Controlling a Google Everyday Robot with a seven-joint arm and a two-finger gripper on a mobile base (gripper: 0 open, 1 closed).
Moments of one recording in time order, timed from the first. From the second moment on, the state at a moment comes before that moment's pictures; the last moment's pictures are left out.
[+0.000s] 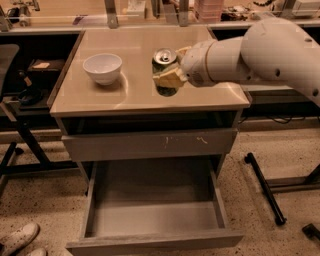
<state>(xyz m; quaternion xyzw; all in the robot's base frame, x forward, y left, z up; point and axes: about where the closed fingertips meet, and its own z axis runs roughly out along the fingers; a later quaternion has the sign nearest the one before) 0.620 -0.025 0.935 -0.47 0.70 0.14 0.52</state>
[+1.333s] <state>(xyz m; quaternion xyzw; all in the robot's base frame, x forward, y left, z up) 0.762 -0.033 0.875 -0.44 0.74 0.24 0.45</state>
